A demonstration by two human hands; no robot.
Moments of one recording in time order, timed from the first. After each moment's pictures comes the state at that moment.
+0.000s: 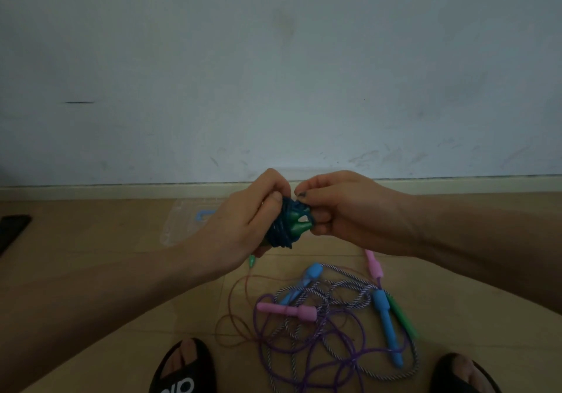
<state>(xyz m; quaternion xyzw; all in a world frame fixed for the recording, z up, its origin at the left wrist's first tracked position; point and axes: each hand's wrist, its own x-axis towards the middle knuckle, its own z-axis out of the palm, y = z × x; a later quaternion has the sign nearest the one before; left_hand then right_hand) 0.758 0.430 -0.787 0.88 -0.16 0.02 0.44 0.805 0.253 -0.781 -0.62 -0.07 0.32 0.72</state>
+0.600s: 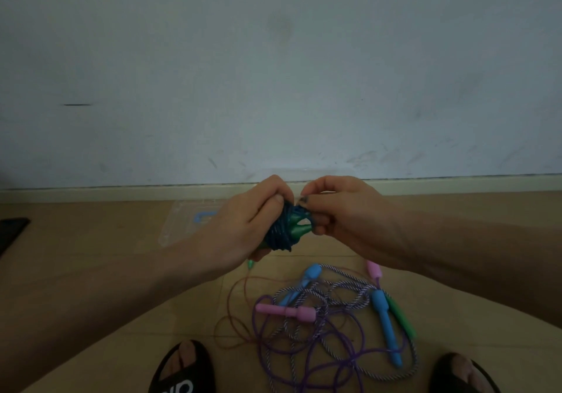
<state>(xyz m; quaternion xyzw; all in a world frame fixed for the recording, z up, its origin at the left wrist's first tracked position) 0.763 0.428 -0.790 0.87 -0.13 -0.04 0.48 0.798 0.254 -0.789 -0.64 -0.03 0.23 0.73</state>
